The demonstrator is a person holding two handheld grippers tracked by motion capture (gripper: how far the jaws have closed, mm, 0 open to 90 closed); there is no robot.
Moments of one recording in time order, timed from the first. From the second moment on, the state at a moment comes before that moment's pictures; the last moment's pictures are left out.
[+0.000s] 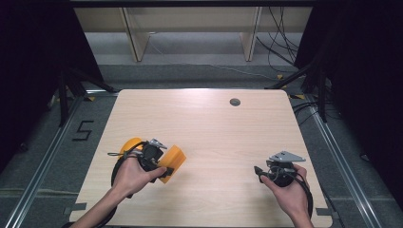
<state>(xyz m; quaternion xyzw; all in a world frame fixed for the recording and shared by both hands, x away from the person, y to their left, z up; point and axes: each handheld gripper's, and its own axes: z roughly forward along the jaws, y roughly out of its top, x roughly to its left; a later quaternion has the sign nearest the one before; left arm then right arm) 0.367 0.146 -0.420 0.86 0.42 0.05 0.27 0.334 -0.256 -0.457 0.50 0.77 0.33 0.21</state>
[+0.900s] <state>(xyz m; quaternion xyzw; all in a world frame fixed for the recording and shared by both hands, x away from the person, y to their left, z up) 0.378 0.166 -0.410 0.83 0.48 0.07 0.26 0.335 -0.256 -0.458 0.49 0.78 0.33 0.20</state>
